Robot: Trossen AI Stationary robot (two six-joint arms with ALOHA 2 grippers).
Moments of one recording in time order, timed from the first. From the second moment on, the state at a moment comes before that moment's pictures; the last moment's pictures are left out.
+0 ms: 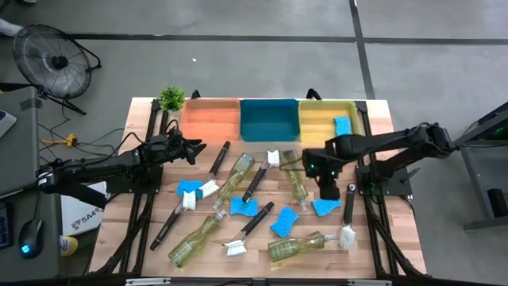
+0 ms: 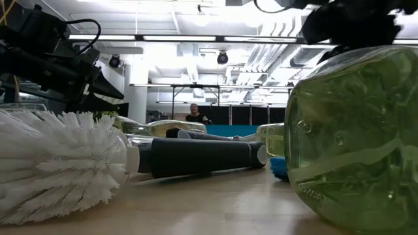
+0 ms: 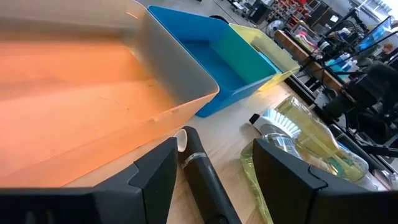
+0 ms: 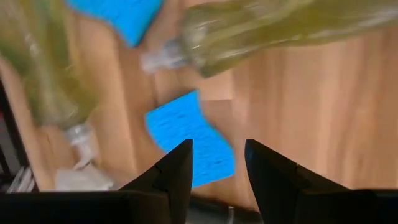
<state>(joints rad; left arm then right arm) 0.35 0.44 0.04 0.15 -0.17 -0.63 0.06 1.34 1.03 -1.13 -0.23 0.14</state>
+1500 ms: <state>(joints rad) 0.35 0.44 0.04 0.15 -0.17 -0.63 0.20 1.52 0.79 -0.74 -0.23 -0.15</state>
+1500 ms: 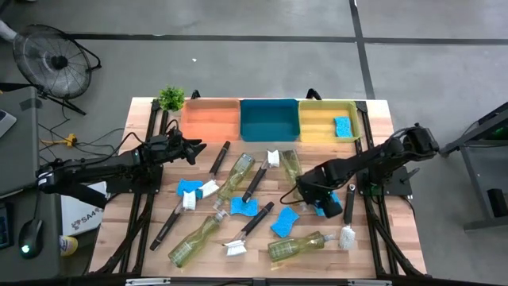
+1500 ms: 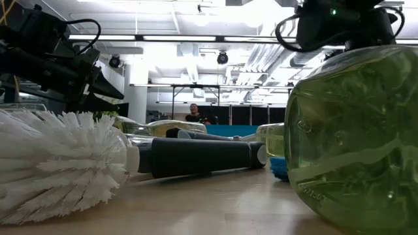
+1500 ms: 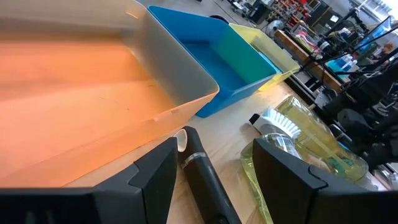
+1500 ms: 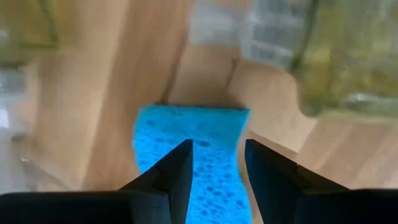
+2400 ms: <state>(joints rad) 0.35 0.44 0.04 0.15 -0.17 -0.63 0.20 1.52 0.74 -0.67 -0.23 -0.11</state>
